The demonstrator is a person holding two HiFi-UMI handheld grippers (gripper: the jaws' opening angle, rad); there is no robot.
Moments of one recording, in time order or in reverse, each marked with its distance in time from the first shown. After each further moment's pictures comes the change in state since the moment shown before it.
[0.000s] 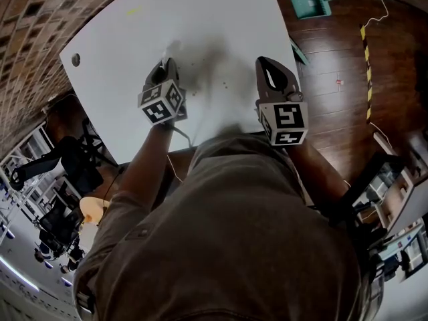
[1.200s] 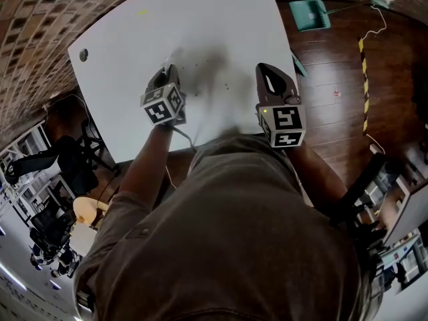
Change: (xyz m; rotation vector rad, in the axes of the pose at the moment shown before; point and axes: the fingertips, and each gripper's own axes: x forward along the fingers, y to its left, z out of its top) left arm -0.016 0.012 -0.012 -0.004 0.010 0.016; right arm -0.014 0.011 0.002 -0.049 -0.002 0.026
